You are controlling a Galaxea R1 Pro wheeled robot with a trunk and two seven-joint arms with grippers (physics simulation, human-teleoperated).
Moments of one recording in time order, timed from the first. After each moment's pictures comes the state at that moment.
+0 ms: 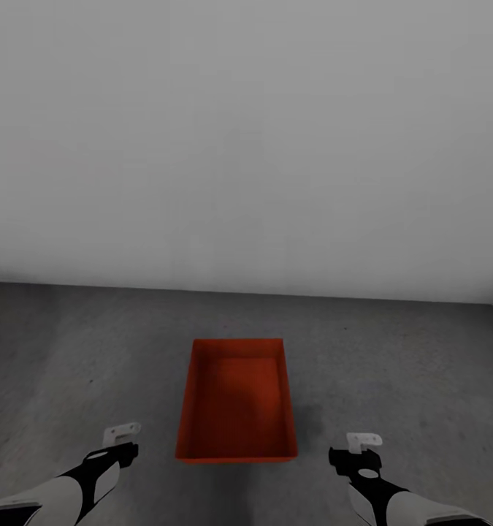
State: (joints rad) left arm -0.71 0.12 0.05 0.00 0.12 -0.04 0.18; right arm -0.67 -0.02 0.10 0.03 -0.07 -0.21 -0.21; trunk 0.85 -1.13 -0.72
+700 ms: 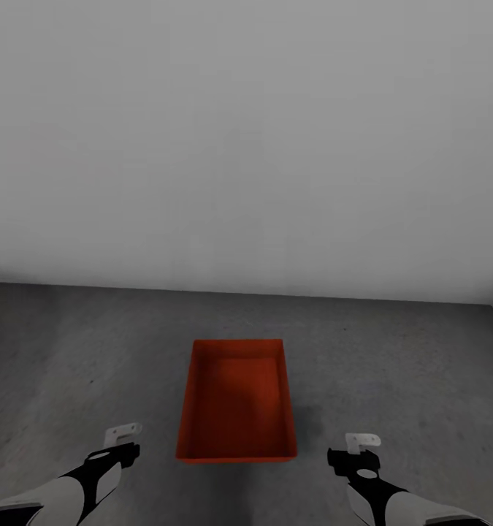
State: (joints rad) left arm -0.71 0.12 0.05 0.00 0.12 -0.04 0.18; right arm -0.67 -0.01 0.10 0.03 -0.07 -0.21 -0.20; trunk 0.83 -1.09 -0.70
